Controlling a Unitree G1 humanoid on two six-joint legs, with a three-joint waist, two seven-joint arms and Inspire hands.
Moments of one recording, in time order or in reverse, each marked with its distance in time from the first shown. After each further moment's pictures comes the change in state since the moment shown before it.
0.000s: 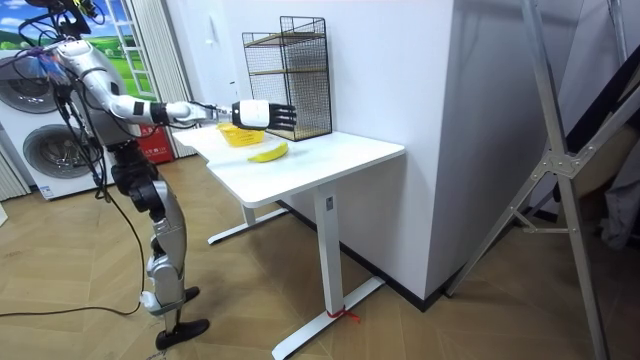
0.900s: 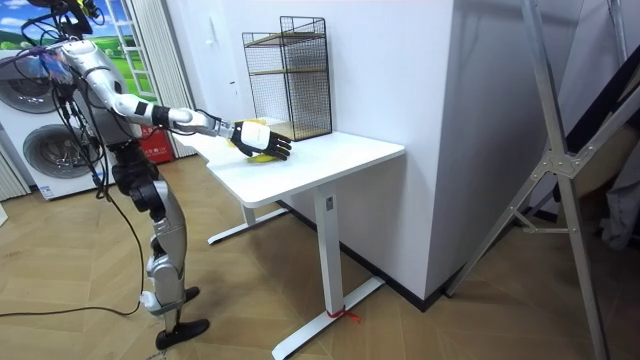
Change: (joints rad) left arm -0.036 0.019 -0.003 0.021 0.000 0.010 -0.015; right arm 0.032 -0.027 0.038 0.148 -0.149 0.007 0.150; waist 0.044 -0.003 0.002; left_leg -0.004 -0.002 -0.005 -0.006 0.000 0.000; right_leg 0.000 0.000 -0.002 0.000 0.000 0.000
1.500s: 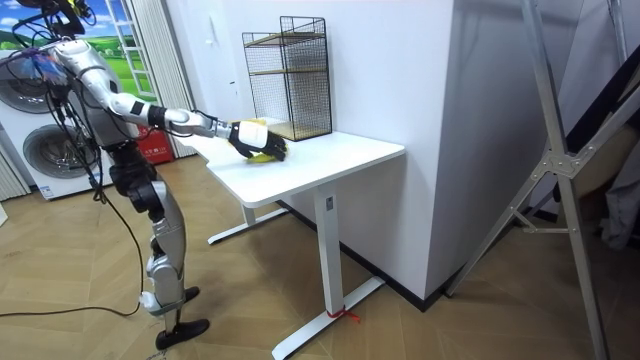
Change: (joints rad) left arm -0.004 0.001 0.000 0.037 -0.001 0.000 0.000; right arm -0.002 -0.002 -0.022 0.074 -0.139 -0.048 -0.024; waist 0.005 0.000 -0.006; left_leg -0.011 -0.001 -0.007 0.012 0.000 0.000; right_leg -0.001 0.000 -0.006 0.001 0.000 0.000
